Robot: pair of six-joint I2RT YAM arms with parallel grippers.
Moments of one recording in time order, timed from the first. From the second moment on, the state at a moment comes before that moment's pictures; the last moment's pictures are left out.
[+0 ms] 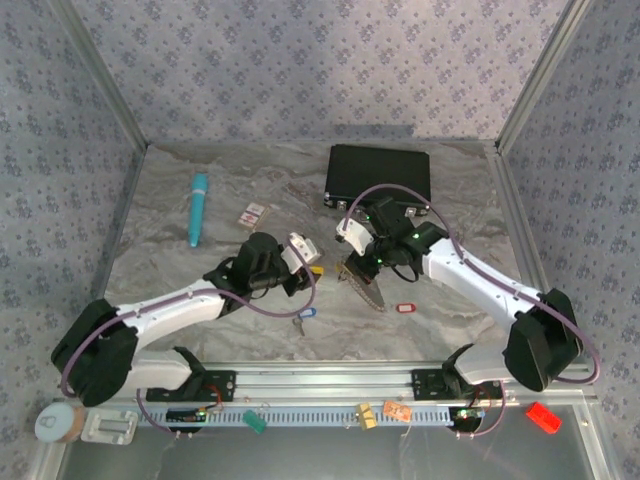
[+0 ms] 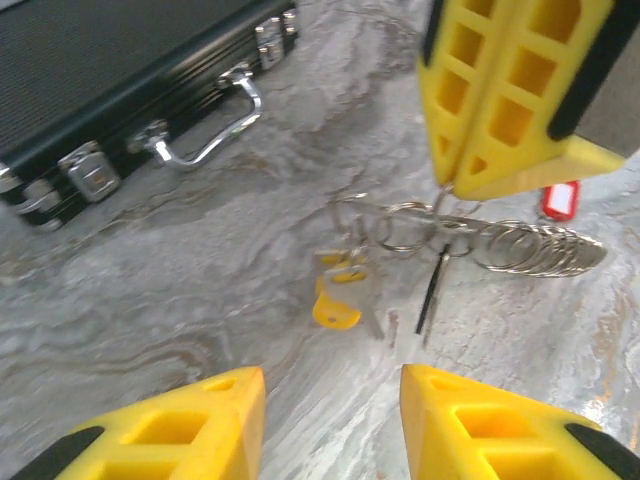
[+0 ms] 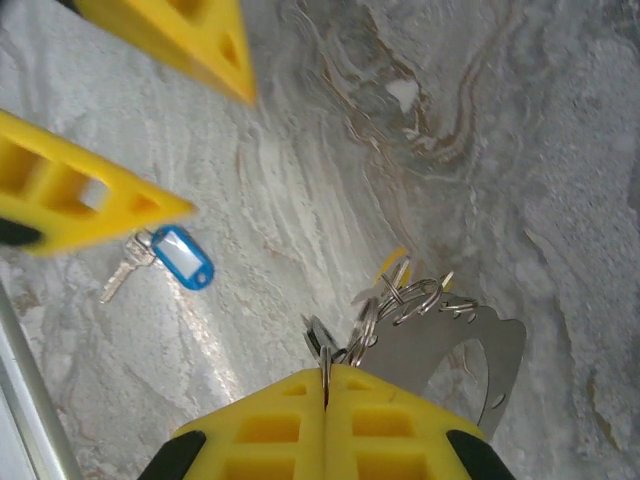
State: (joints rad) left arm -0.78 1.27 0.60 0.18 0.27 0.17; right arm 0.63 1.35 1.04 -0.67 -0.33 -0.28
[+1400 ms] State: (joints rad) left arm -0.73 0.96 0.32 0.39 0.05 0.05; right arm 0.72 1.67 1.13 -0.67 -0.15 -0.13
